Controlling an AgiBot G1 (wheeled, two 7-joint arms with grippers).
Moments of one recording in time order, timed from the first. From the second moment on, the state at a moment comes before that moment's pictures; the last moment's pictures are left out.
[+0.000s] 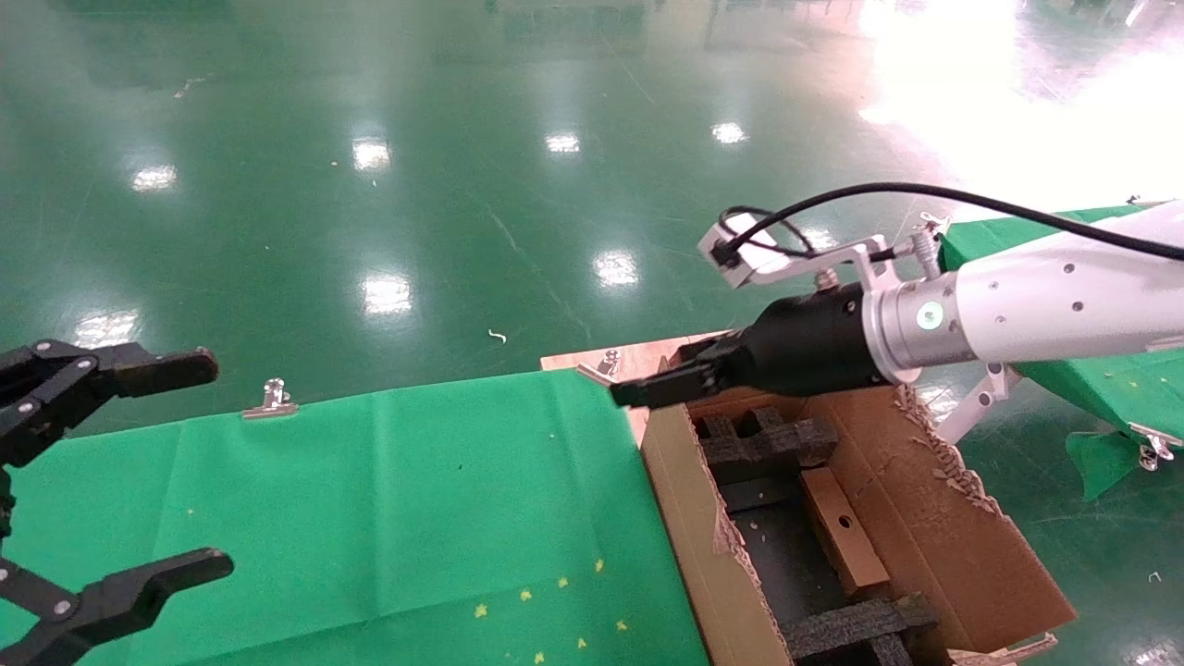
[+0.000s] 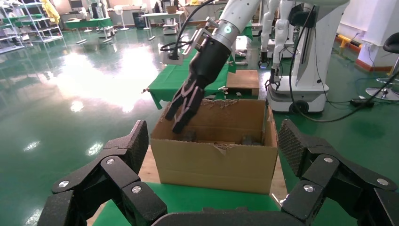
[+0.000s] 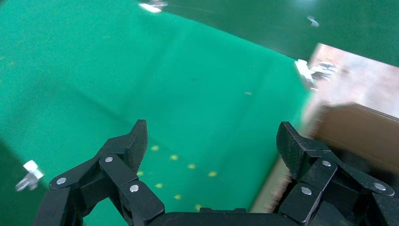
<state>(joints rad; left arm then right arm) -1.09 0.58 0.35 -1.25 0.68 1.46 -0.15 1.70 -0.56 -1.17 1.27 -1.30 -1.05 1.22</state>
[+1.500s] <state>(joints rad) -1.09 0.58 0.35 -1.25 0.68 1.46 -0.15 1.06 -0.61 -0.25 1.28 -0.71 -1.51 0.17</state>
